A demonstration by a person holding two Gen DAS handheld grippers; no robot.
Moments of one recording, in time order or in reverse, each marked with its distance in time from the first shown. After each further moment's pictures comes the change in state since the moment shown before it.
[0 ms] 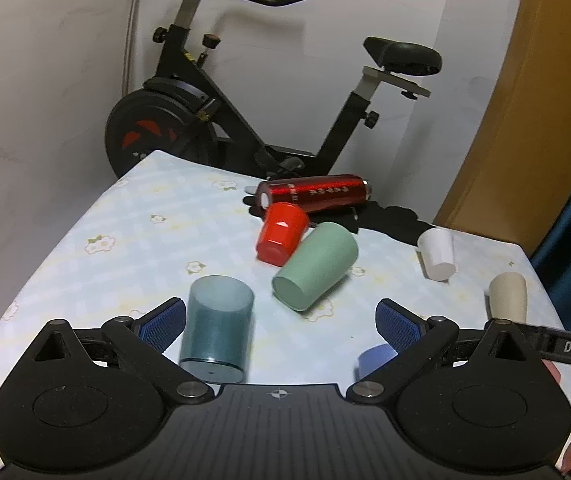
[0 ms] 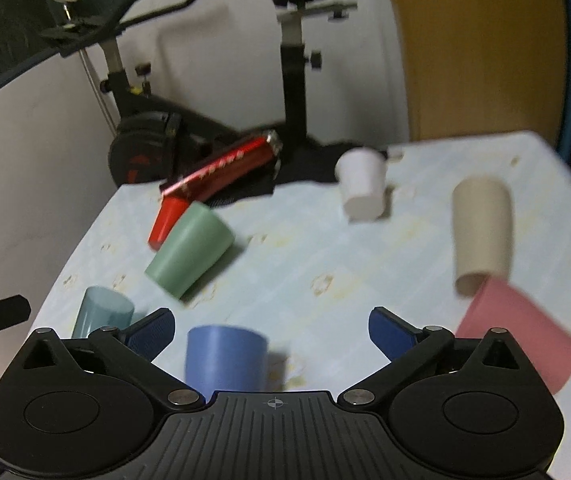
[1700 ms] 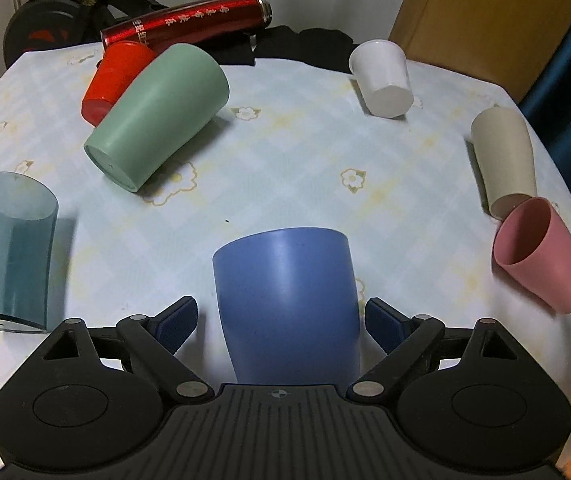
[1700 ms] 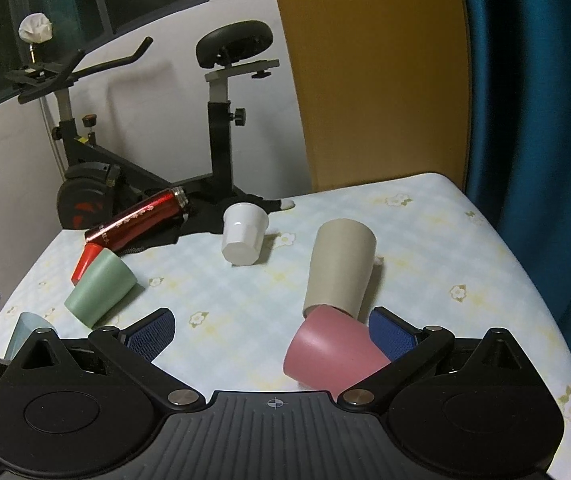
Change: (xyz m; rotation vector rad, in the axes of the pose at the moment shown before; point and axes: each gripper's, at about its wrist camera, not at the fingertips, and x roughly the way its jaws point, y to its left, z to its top) left arm 0.142 -0.095 -0.052 0.169 0.414 -0.094; right arm -0.055 -0.080 -0.018 0.017 -0.155 -0.149
